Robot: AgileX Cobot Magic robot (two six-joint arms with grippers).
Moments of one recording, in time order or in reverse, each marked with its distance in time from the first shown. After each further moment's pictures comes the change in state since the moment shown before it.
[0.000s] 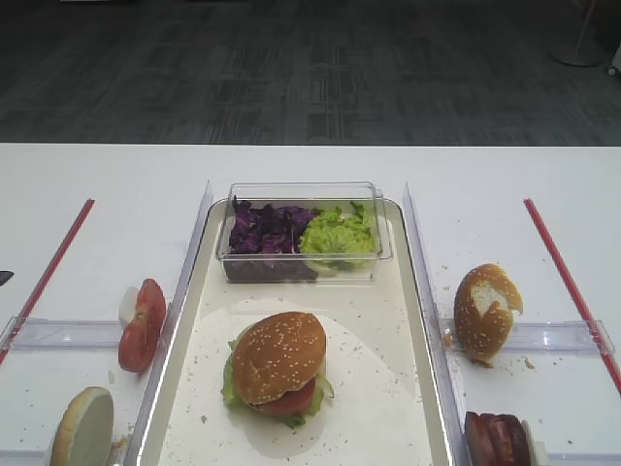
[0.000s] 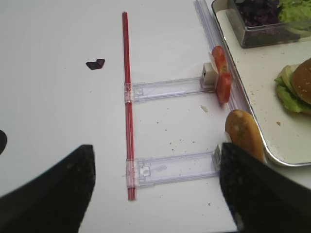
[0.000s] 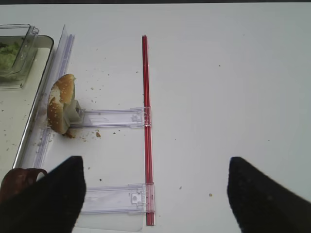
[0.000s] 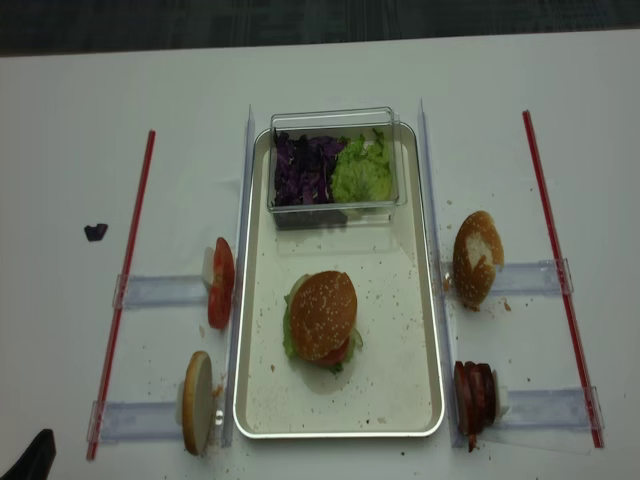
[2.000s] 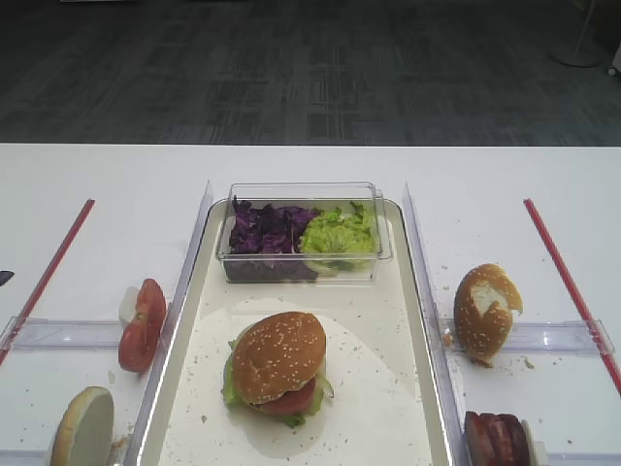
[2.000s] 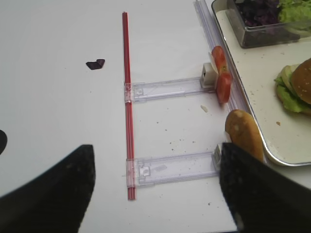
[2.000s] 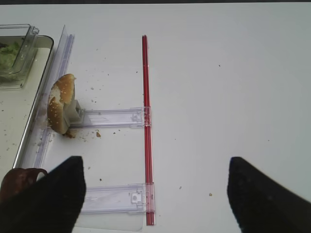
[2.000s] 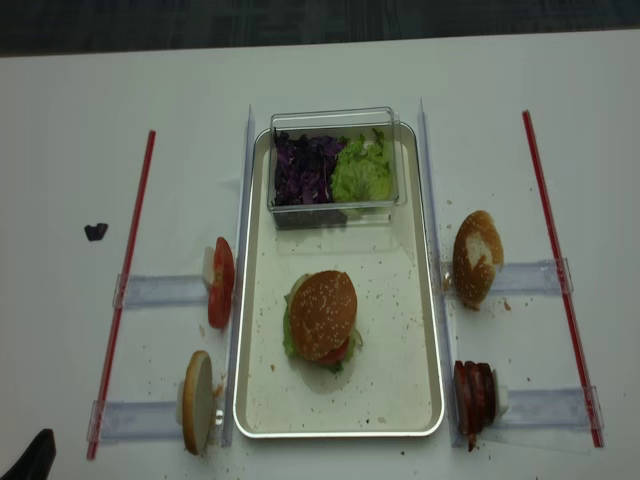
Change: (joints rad) left arm 0.000 0.000 0.000 0.000 0.000 0.000; right arm 0.000 0.000 0.000 0.000 0.000 0.002
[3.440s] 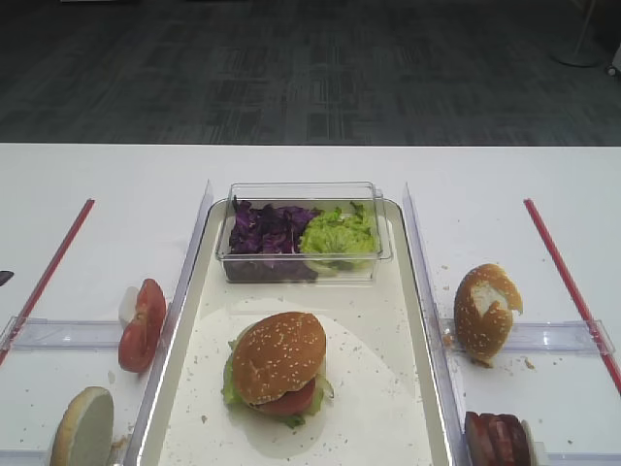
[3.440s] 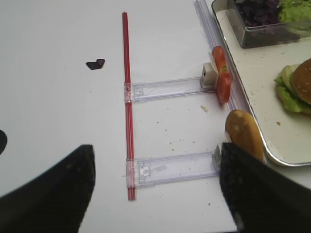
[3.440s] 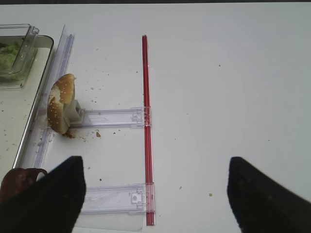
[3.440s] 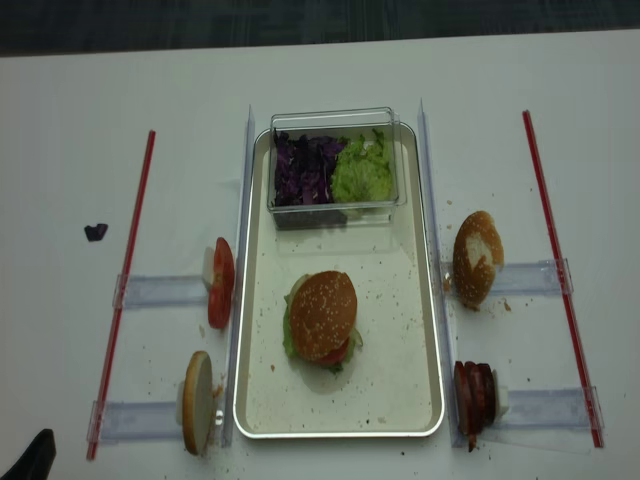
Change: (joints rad) left arm 0.000 0.000 0.000 0.000 0.000 0.000; right arm 0.000 0.000 0.000 0.000 0.000 0.000
